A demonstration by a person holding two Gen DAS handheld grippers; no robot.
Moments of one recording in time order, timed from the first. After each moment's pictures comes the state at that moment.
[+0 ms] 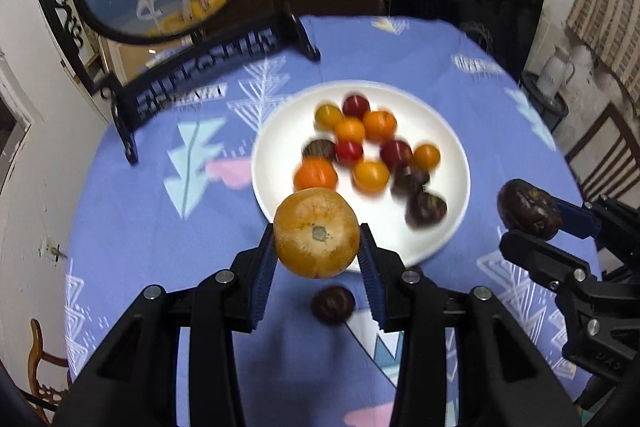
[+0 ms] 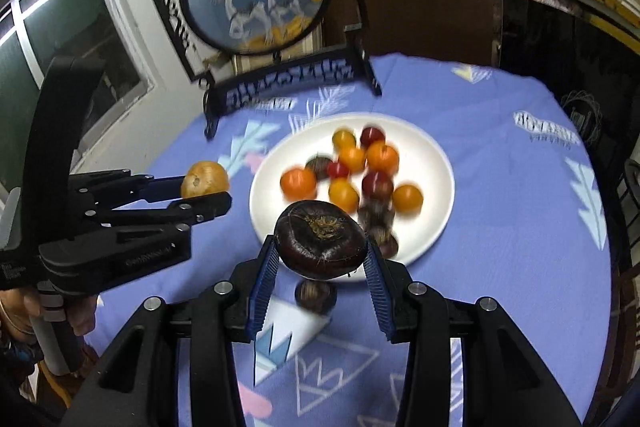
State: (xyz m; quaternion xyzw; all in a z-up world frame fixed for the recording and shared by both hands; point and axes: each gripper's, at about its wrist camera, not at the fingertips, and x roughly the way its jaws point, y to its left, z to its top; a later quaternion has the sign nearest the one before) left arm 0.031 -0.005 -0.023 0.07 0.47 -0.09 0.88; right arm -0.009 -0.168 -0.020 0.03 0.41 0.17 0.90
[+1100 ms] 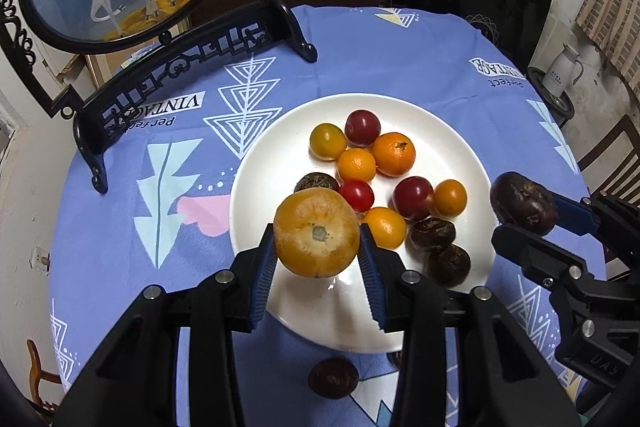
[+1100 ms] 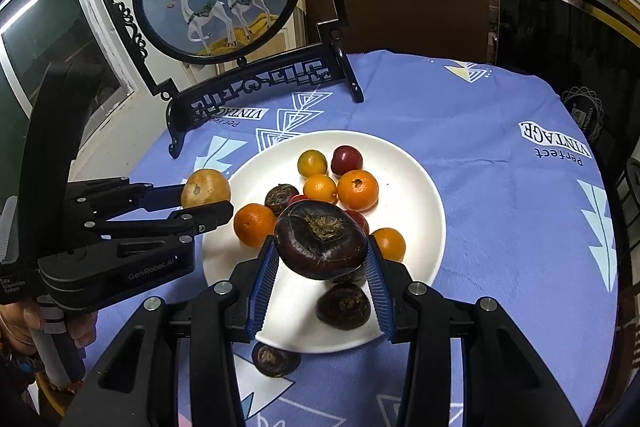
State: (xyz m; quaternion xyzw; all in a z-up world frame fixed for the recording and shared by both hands) left arm 0.112 -0.025 -0.059 0.07 0.50 -0.09 0.86; right arm 0.073 -0.175 -0.043 0.03 0.43 0.16 0.89
